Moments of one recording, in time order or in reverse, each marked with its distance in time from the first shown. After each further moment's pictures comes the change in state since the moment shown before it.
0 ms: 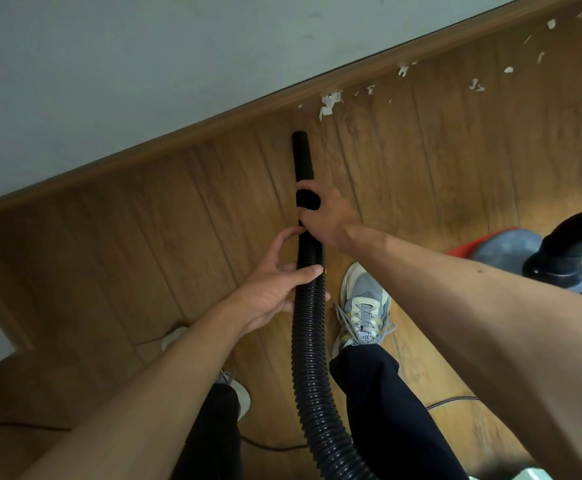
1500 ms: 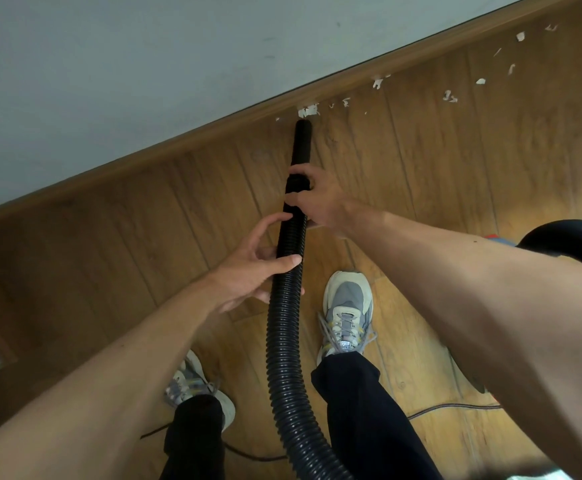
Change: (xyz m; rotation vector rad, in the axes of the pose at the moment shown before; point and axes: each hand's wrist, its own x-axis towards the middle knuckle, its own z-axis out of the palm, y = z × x) left_hand 0.012 0.041 0.011 0.219 -0.027 0.036; right_hand 0.016 -0.017 -0.047 0.295 -0.099 0.075
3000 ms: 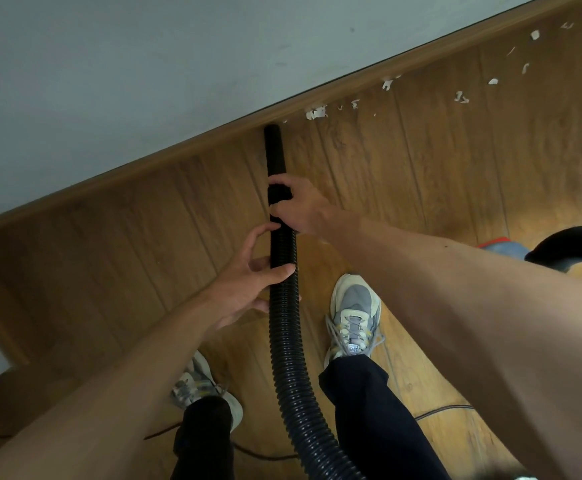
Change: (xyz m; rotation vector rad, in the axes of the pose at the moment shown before) left_hand -0.005 -0.010 -0.018 -0.080 0.088 -0.014; right_hand 0.019 -0.007 0.034 -0.171 -0.048 -0.059
